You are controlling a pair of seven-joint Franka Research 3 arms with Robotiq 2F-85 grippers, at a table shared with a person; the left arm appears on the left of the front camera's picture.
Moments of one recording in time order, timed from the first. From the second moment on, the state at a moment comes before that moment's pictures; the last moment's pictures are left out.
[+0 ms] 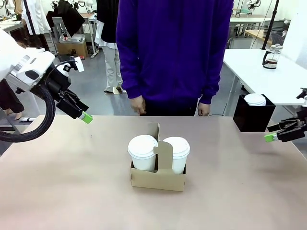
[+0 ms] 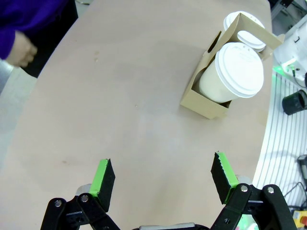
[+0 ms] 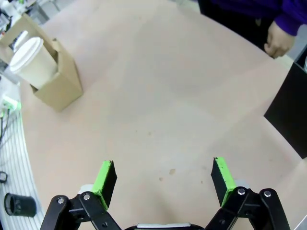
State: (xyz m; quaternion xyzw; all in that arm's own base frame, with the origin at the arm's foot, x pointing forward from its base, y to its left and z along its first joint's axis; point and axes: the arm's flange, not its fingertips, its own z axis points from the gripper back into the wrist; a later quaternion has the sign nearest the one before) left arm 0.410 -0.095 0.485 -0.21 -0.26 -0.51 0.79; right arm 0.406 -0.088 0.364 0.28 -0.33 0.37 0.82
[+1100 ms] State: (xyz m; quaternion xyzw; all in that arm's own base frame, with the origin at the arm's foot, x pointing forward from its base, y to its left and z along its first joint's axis) left arm 0.410 -0.095 0.485 -0.21 -0.26 -0.51 0.79; right arm 0.406 -0.088 0.364 0.28 -0.33 0.37 0.82
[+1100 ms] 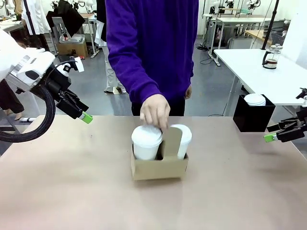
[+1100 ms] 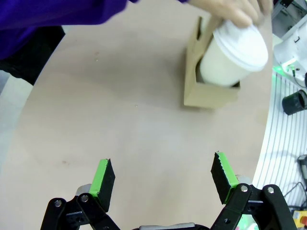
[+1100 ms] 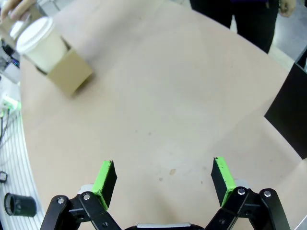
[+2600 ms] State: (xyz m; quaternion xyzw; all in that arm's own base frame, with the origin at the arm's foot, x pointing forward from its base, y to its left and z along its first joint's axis) left arm 0.410 -0.095 0.485 -0.21 -0.26 -0.51 0.79; right arm 0.406 -0.088 0.364 0.28 -0.33 0.37 0.82
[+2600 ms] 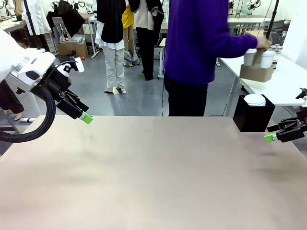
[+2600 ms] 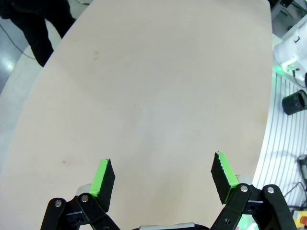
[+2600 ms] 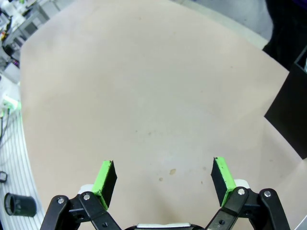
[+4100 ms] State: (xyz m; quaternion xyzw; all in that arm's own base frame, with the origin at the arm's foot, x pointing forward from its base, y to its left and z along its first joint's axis) left arm 0.410 -0.095 0.485 -0.21 -0.26 -0.51 0.79; right arm 0.406 -0.088 0.364 0.28 -0.33 0.37 0.82
